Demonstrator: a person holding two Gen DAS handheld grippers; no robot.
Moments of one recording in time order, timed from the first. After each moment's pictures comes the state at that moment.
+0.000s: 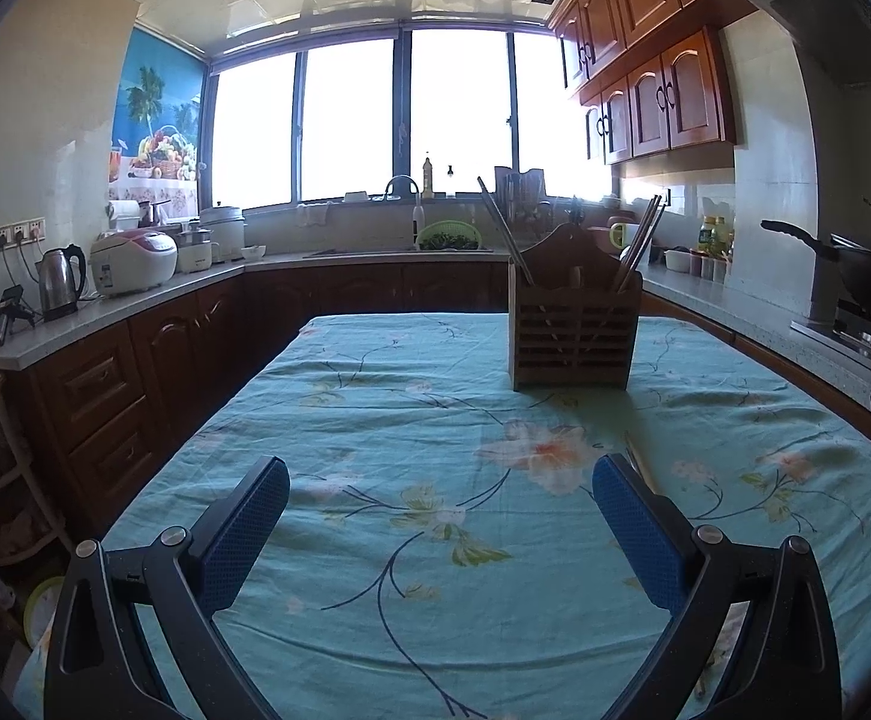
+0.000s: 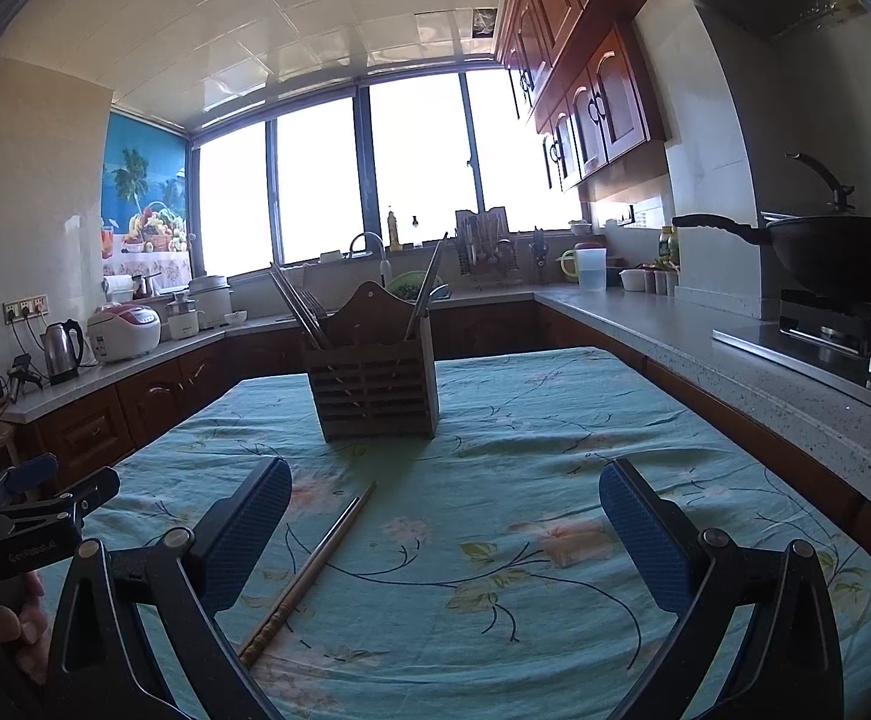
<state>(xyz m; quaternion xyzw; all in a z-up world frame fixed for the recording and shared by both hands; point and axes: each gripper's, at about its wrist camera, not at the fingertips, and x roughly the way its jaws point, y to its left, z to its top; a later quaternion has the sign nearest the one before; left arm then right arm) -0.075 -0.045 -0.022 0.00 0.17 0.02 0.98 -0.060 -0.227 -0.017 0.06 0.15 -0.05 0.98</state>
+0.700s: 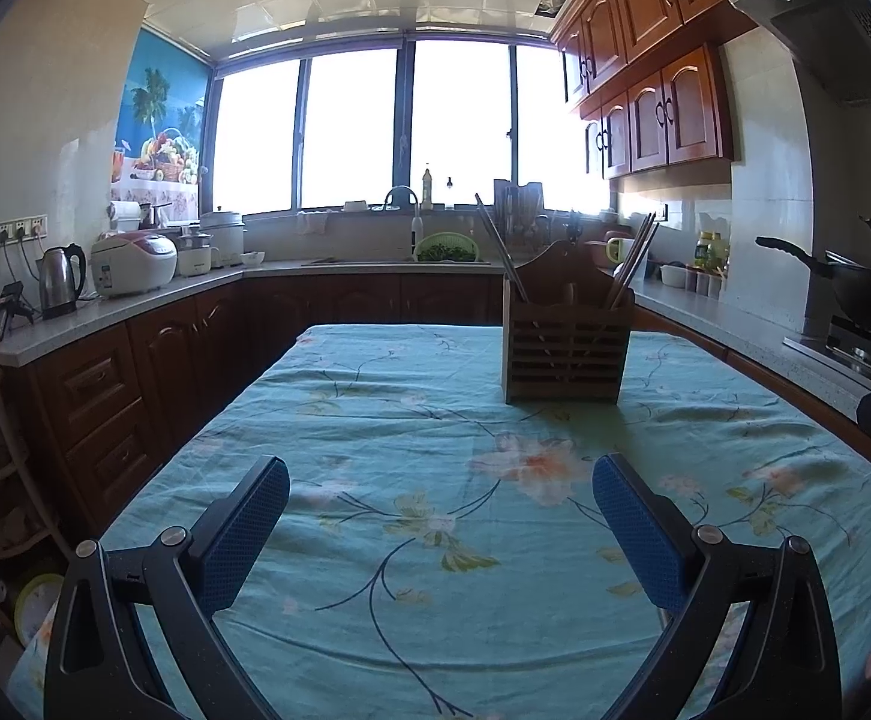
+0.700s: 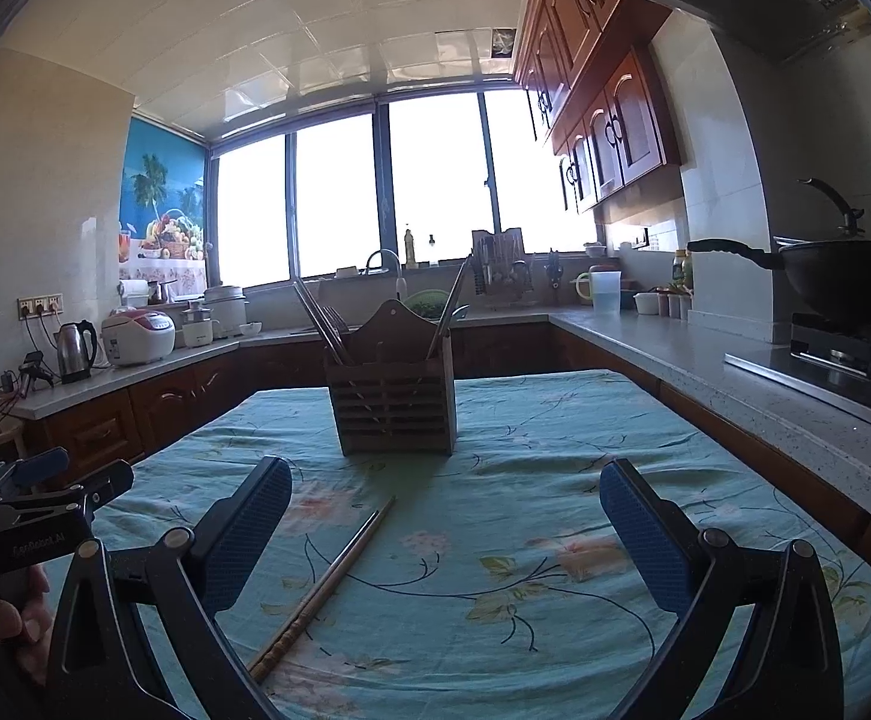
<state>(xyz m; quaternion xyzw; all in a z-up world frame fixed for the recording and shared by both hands) -0.081 -0.046 -0.025 -0.02 0.16 0.01 0.99 -0.064 -0.216 -0.015 0.05 0.13 -0.04 0.99</state>
